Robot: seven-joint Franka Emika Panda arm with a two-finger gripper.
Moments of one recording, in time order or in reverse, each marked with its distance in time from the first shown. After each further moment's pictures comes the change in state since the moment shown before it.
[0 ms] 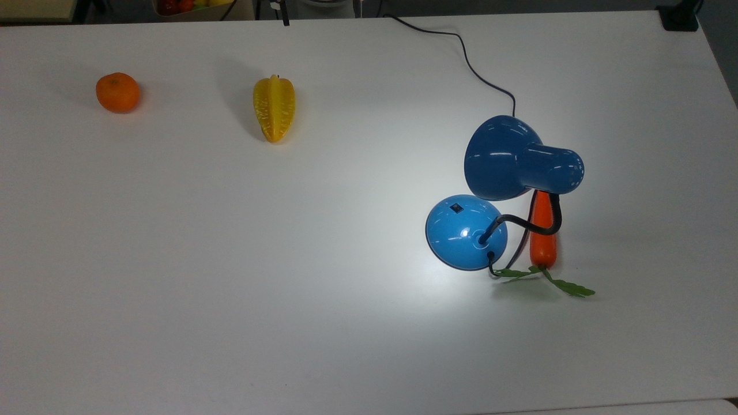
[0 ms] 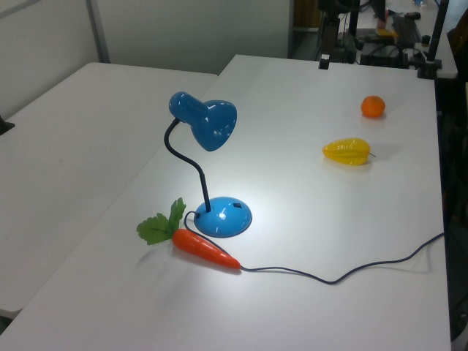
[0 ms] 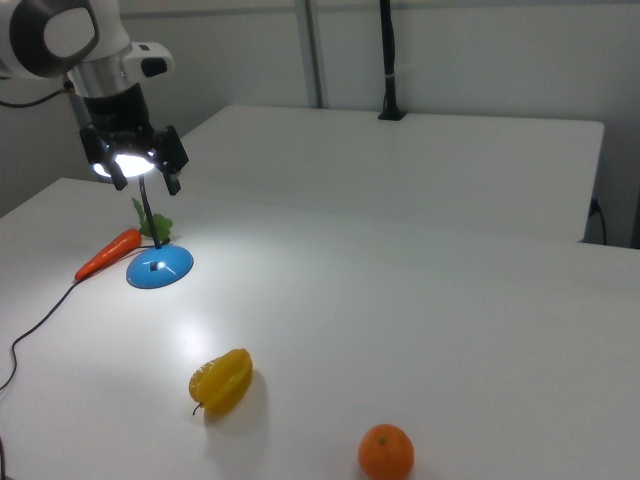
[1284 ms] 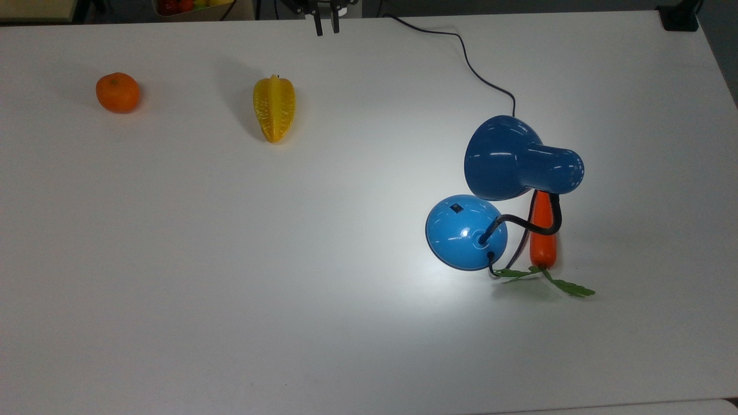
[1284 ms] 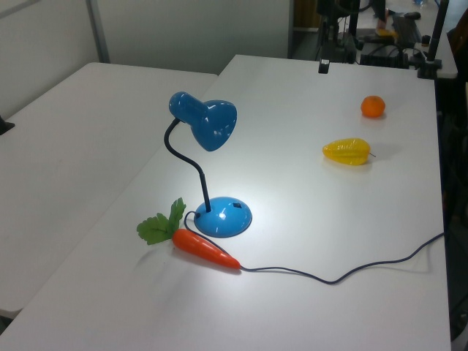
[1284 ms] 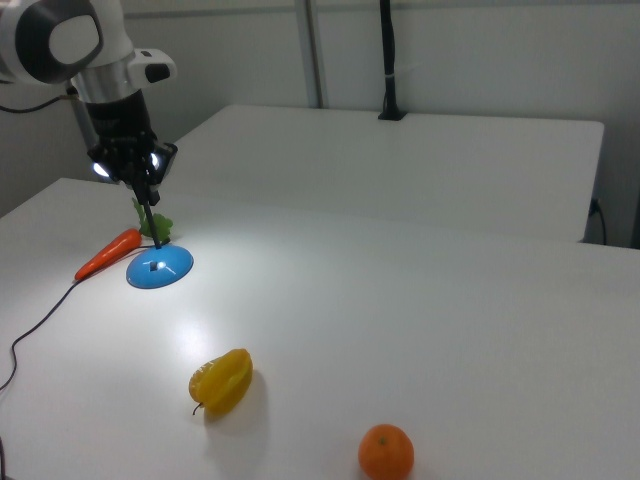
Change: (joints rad) arm -0.001 0.007 0.000 -0.011 0.023 0.004 -0.078
